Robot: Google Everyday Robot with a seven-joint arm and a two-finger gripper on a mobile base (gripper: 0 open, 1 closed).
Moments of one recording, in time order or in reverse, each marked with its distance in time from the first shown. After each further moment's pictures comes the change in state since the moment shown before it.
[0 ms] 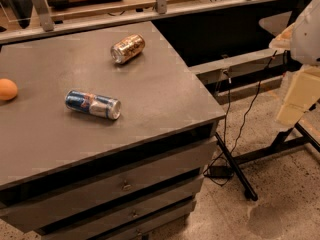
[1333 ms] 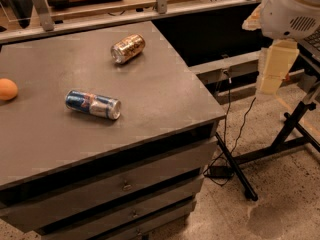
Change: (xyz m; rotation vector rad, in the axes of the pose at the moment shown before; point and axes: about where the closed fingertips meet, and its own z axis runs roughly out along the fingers) arm -0.028 -0.061 0.017 0.007 0.041 -0.187
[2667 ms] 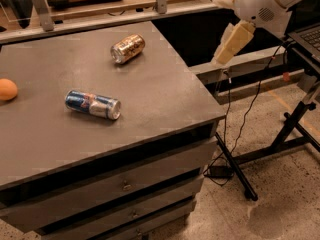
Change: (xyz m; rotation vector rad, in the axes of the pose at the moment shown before) arm -0.069 -0.099 0.031 0.124 -0.509 0.010
